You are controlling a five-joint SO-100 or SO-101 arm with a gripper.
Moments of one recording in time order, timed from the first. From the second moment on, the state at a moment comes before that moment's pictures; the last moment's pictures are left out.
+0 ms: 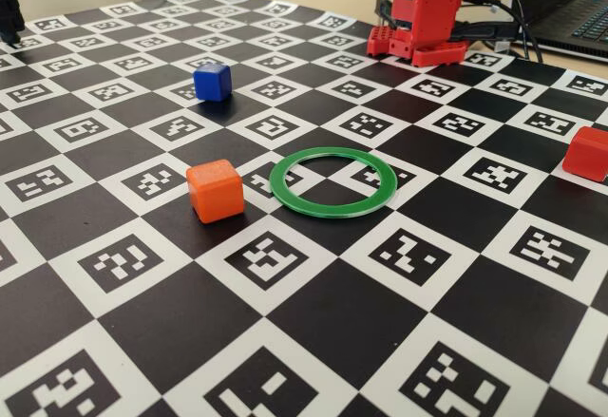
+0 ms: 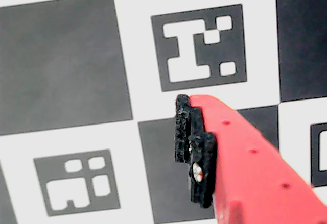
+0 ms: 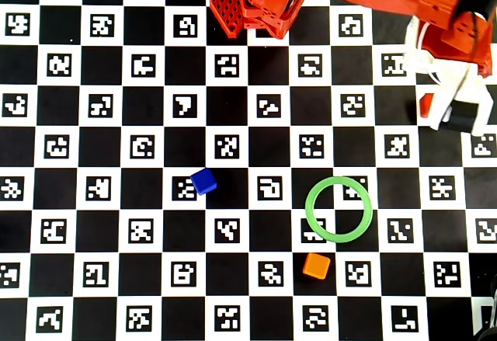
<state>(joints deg) -58.5 77.5 65.8 99.8 -23.7</state>
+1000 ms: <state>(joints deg) -55.5 76.8 89.9 73.2 -24.8</state>
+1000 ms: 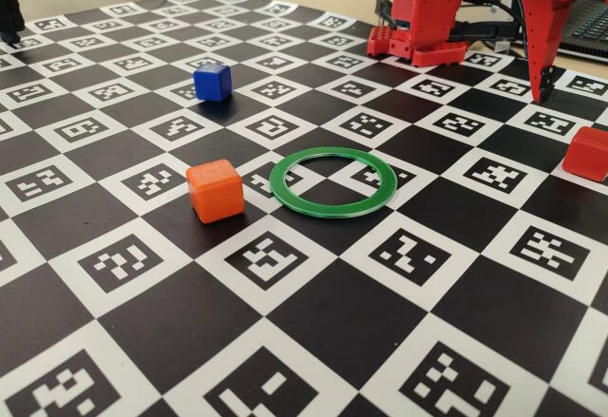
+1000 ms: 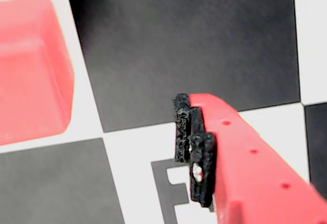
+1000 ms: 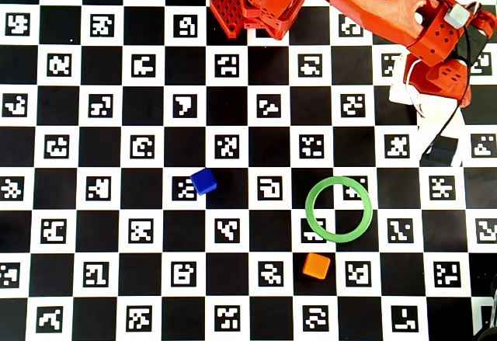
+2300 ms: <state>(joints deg) -58.2 75.2 97.0 60.0 -22.9</state>
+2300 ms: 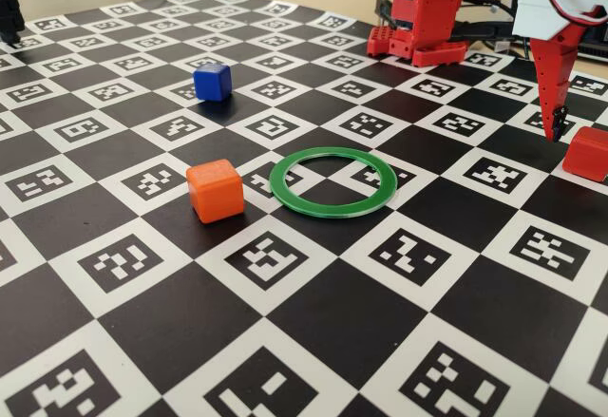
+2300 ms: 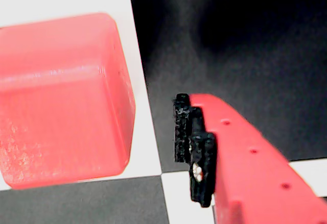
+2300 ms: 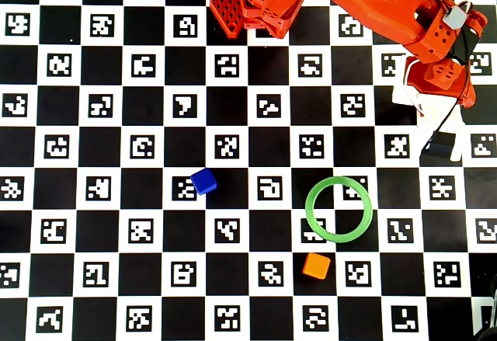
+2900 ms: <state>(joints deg) -58.1 73.7 97.0 59.2 -22.9</state>
